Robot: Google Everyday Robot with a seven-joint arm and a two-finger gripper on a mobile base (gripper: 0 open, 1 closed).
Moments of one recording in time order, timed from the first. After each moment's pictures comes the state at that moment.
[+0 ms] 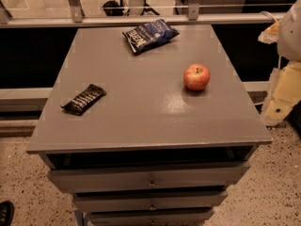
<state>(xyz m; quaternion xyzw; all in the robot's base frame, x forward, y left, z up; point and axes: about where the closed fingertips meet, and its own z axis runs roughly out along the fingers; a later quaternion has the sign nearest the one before) 0.438 -0.217 0.976 -0.60 0.78 -0.03 0.16</state>
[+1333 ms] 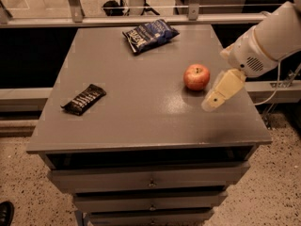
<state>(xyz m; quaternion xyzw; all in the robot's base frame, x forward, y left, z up) 0.529 -0.164 0.899 -0.53 0.80 0.10 0.26</state>
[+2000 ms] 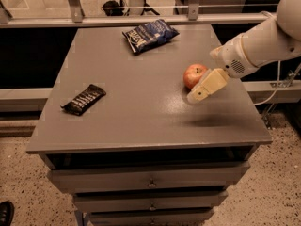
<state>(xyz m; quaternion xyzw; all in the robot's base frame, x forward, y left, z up) 0.575 -0.144 0.878 -0.49 0.79 0.15 0.33</state>
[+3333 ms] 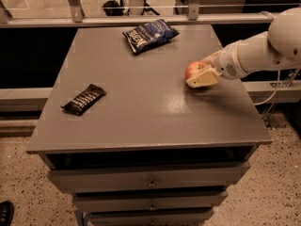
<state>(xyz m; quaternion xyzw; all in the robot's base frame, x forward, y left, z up) 0.631 -0.158 0.849 -0.45 0.79 0.13 0.39</state>
